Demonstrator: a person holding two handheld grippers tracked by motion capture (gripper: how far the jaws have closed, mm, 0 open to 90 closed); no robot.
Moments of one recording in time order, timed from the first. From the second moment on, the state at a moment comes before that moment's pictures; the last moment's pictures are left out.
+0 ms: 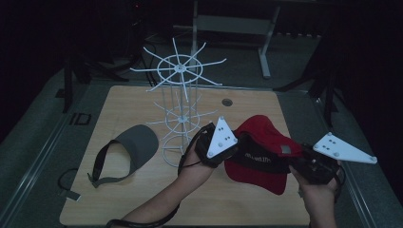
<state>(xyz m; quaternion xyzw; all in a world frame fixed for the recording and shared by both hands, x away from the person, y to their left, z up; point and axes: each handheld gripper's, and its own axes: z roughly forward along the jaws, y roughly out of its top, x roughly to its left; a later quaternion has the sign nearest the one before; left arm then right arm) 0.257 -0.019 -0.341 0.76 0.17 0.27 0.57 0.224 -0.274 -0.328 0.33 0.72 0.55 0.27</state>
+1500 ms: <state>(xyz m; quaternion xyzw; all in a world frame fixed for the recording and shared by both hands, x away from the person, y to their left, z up) 0.265 0.011 -0.342 0.77 0.03 0.14 0.62 0.220 -0.272 -0.328 0.16 0.79 0.54 0.22</state>
